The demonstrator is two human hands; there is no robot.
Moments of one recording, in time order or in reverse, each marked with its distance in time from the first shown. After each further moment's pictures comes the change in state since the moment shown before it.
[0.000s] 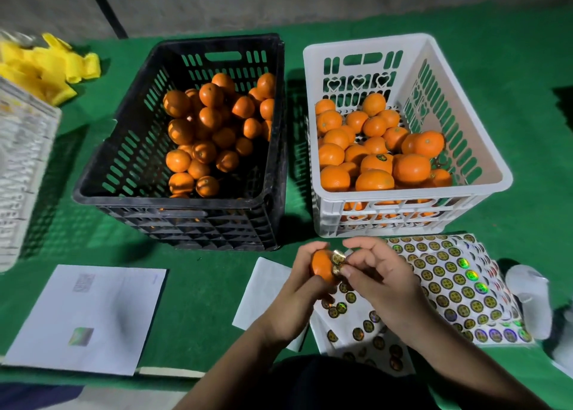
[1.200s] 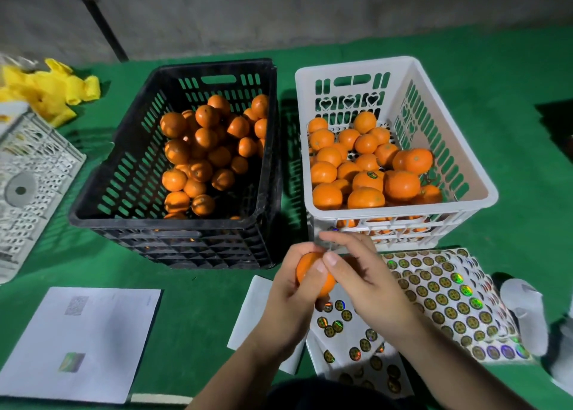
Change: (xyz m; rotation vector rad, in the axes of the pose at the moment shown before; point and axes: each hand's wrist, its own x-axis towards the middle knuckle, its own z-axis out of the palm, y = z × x) left_hand 0.007 0.033 0.018 -0.017 0.155 0.217; right_hand 0.020 -0.034 0.013 -0.183 -0.025 -0.042
